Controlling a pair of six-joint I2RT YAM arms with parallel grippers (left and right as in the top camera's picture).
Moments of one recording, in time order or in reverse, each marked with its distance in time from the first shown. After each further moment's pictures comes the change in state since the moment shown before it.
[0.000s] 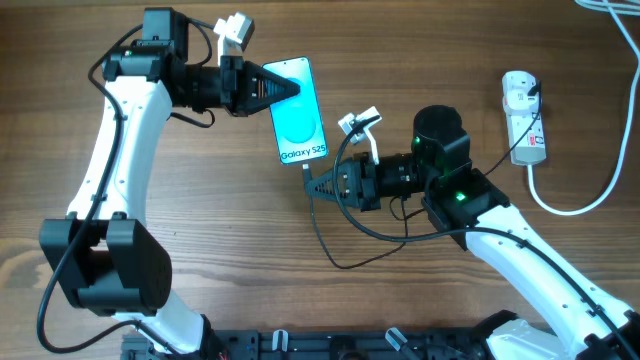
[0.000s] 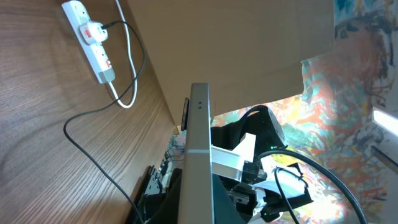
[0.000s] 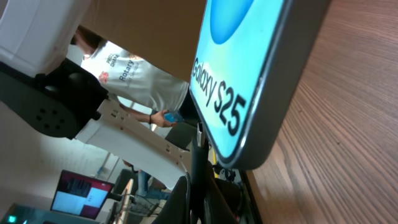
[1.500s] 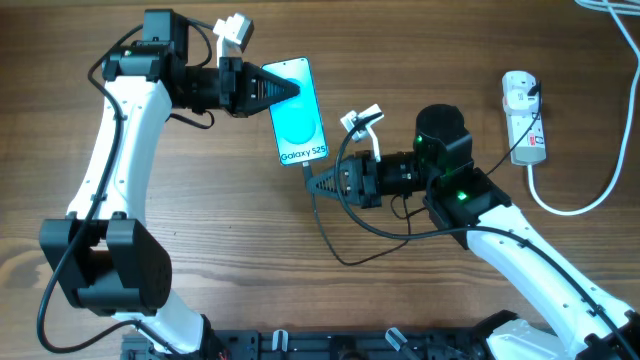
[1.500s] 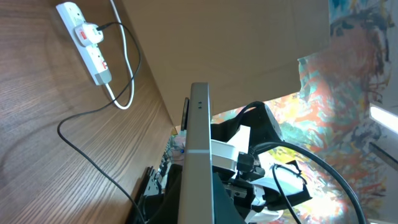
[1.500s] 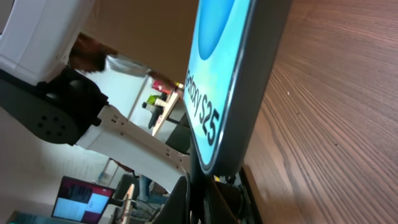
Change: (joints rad) left arm 0.000 0.000 0.000 -0.029 0.016 0.045; right arm -0.014 0.000 0.000 0.011 0.008 0.026
